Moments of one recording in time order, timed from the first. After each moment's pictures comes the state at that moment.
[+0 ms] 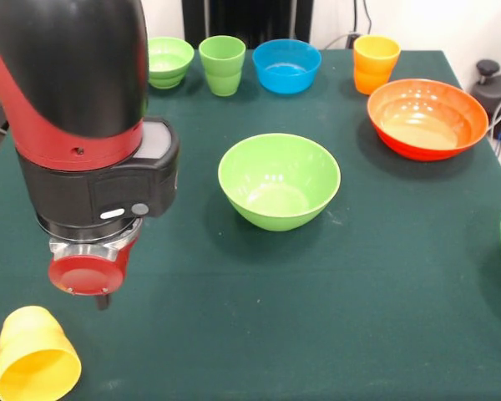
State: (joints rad) arm -0.27 0.15 -0.63 0.39 0.63 1.02 2.79
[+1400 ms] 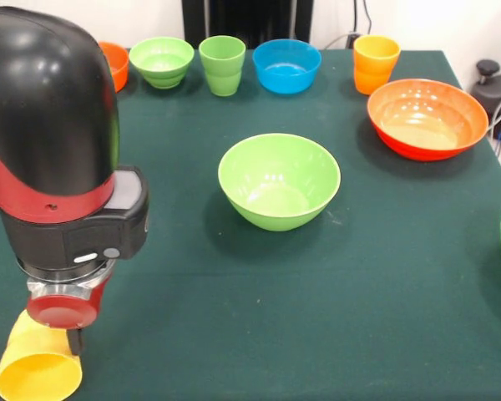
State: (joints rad) arm -0.34 0.29 -0.79 0.24 0.76 1.02 2.79
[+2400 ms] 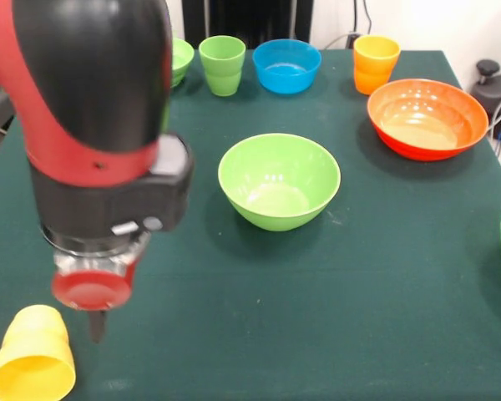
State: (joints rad) arm -0.27 0.19 -0.79 0.32 0.72 1.02 2.78
